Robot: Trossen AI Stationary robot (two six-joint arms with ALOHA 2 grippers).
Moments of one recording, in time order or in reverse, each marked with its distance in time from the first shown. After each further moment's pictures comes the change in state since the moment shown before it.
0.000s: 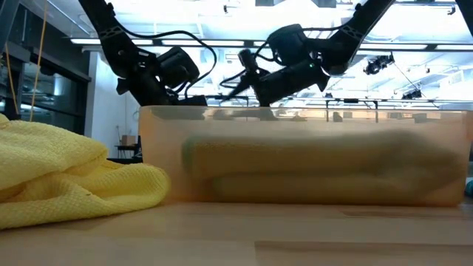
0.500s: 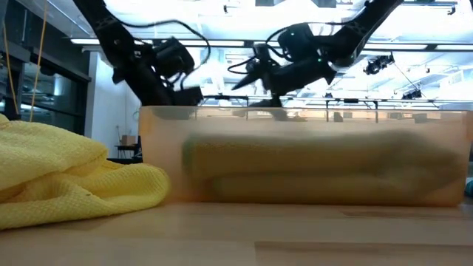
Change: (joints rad) left arm 0.022 -0.109 0.000 -0.105 0.002 0.018; right arm -0.133 -0.108 0.000 -0.144 -0.181 -0.248
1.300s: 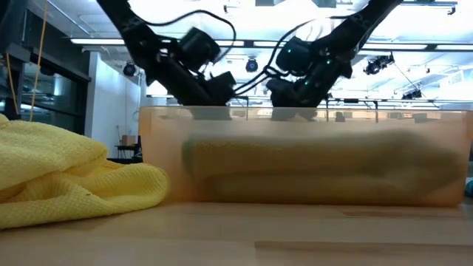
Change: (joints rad) left arm -0.070 0.191 0.193 0.181 0.027 0.059; right arm 0.051 -0.022 -0.003 -0.518 0.240 -0.395
